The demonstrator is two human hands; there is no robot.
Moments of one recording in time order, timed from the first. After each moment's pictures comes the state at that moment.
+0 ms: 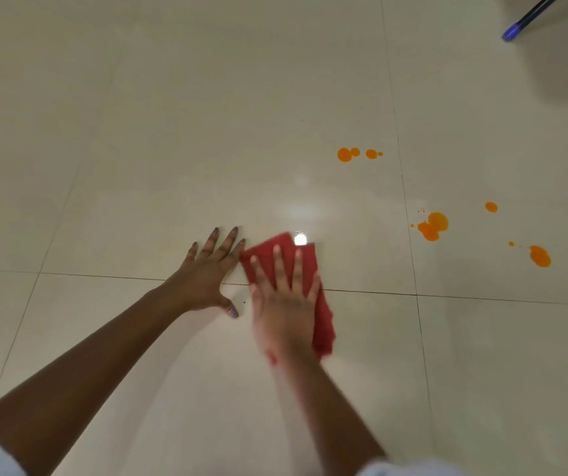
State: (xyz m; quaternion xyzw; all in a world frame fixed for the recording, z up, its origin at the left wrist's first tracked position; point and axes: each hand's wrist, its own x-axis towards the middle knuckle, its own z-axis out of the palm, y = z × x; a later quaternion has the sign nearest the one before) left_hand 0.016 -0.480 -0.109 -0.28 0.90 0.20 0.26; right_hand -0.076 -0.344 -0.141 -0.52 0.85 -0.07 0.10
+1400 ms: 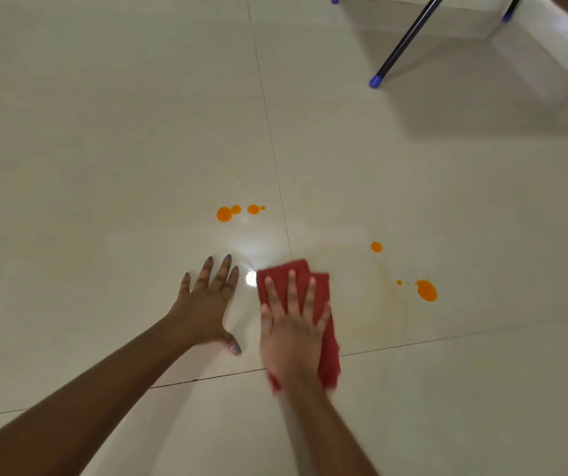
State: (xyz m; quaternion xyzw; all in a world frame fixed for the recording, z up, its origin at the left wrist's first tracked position) left_hand -0.188 -0.443 -0.113 -0.22 0.92 0.14 0.28; right_hand -0.265 -0.303 -0.147 -0.38 0.92 -0.06 0.07
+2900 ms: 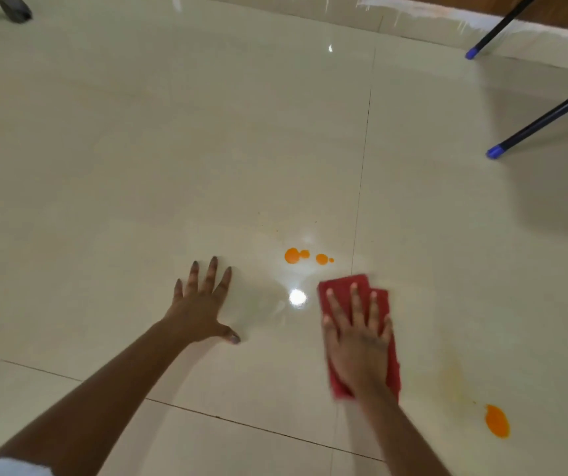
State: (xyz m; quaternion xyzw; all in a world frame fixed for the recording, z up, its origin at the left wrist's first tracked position) left_hand -0.150 -0.508 -0.113 -0.45 0.83 0.20 0.24; right_hand -0.371 -0.347 -0.137 -0.50 0.86 -0.02 0.10
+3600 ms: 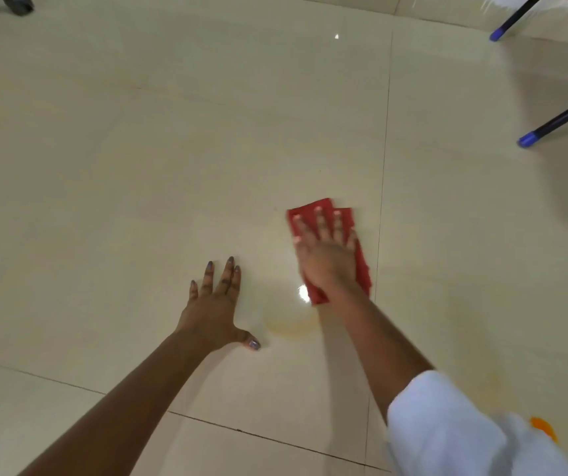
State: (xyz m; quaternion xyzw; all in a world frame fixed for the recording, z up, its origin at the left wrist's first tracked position) left_hand -0.148 -0.511 -0.119 -0.46 0.84 0.22 0.21; right_hand -0.363 -0.510 -0.138 -0.56 0.82 0.01 0.14
